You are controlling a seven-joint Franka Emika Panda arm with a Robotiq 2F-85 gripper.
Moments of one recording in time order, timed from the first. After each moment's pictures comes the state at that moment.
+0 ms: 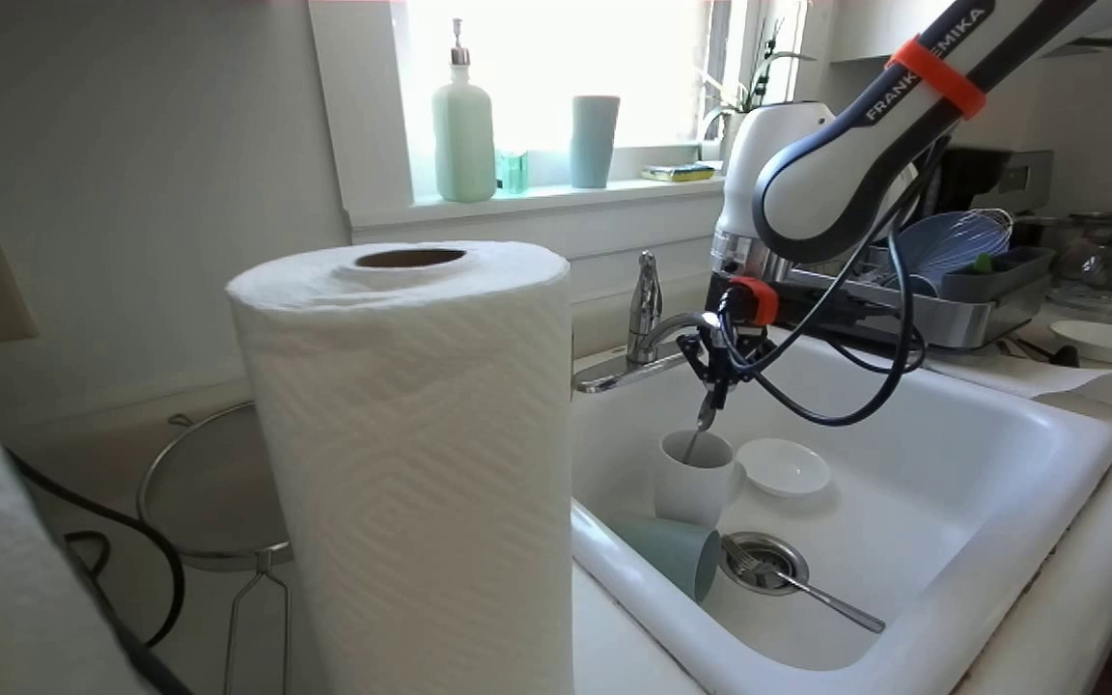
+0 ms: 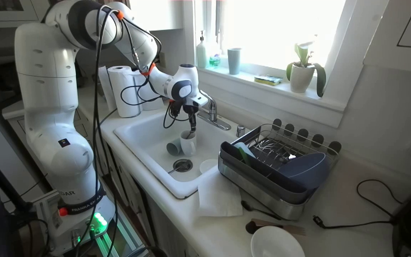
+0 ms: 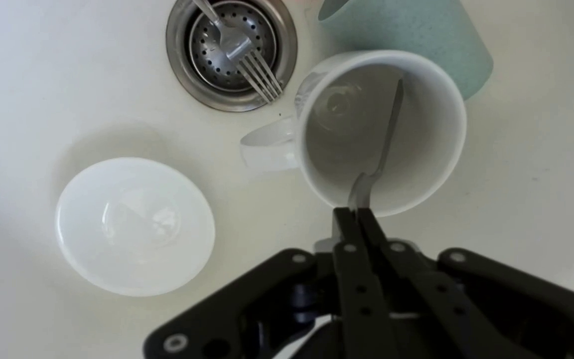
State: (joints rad) arm 0.12 0.24 0.02 -2.23 0.02 2.58 0.72
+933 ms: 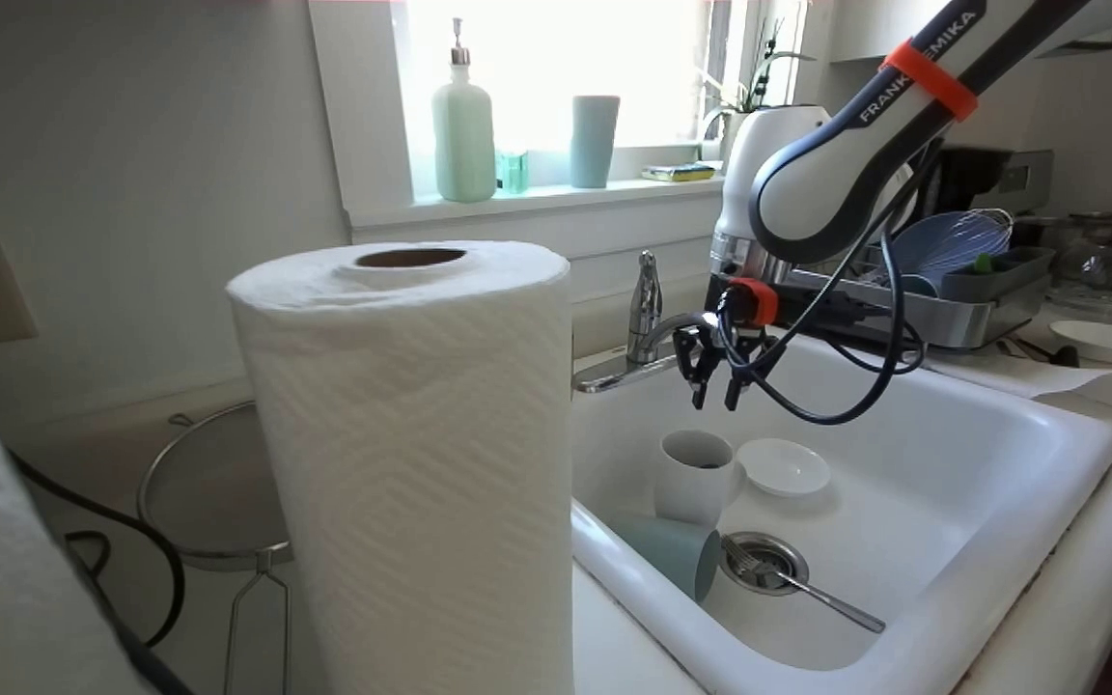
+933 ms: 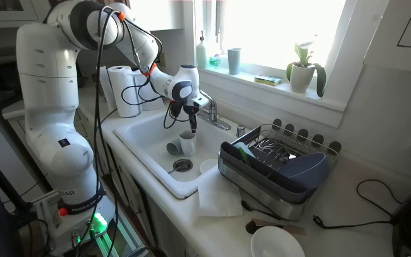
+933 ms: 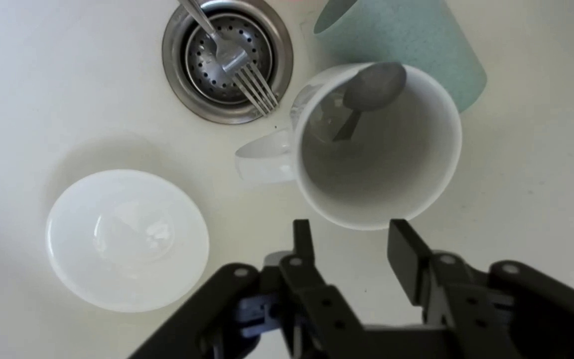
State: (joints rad) arm 0.12 0.25 0.02 -2.22 0.04 2.58 0.69
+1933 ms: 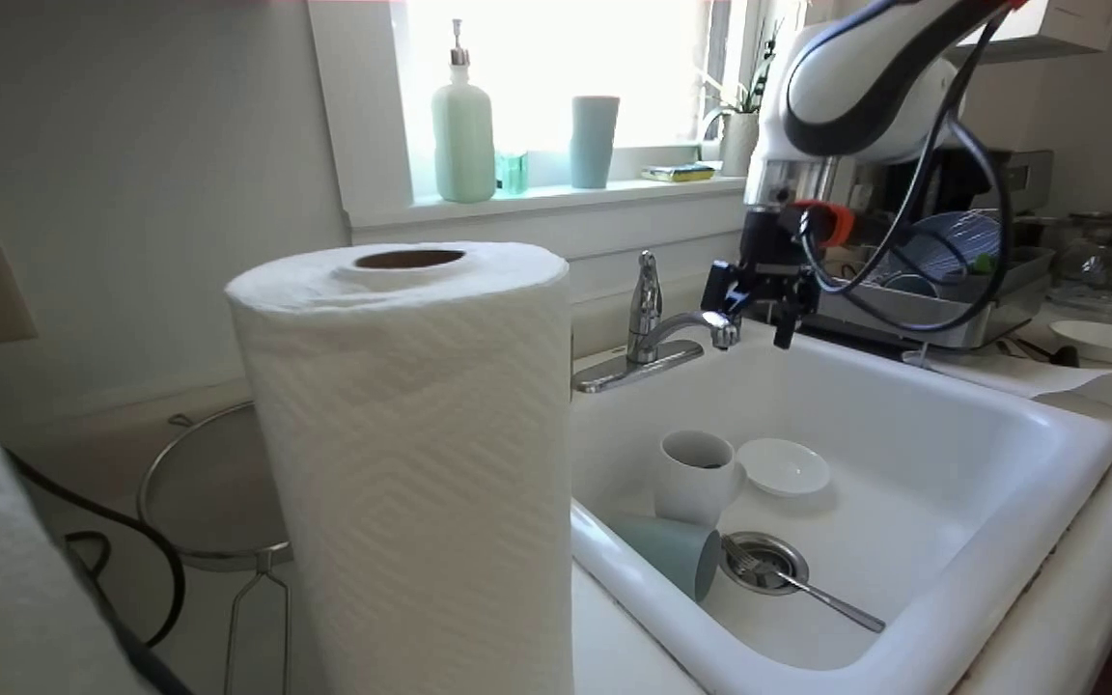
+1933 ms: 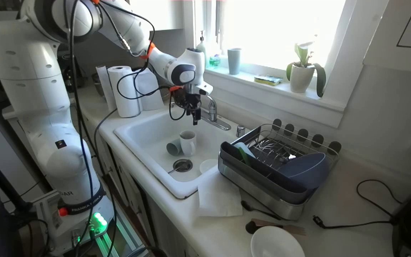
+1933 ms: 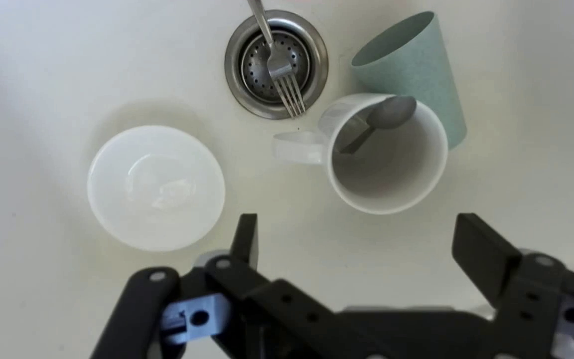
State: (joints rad) arm 0.05 0.07 0.02 -2.21 0.14 2.32 0.30
